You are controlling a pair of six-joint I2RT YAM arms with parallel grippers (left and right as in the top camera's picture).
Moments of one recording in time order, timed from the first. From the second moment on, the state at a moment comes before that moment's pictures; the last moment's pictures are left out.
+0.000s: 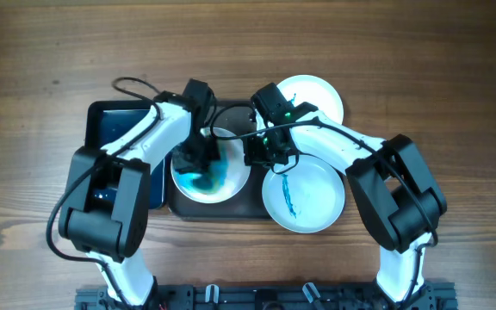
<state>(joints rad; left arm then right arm) -0.32 1.92 1.22 -0.97 0.15 -0.49 0.57 2.04 1.29 -0.58 -0.44 0.58</state>
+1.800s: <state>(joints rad) -0.08 1.70 1.44 -1.13 -0.09 -0.65 0.61 2.02 1.29 -0.60 -0.32 0.60</state>
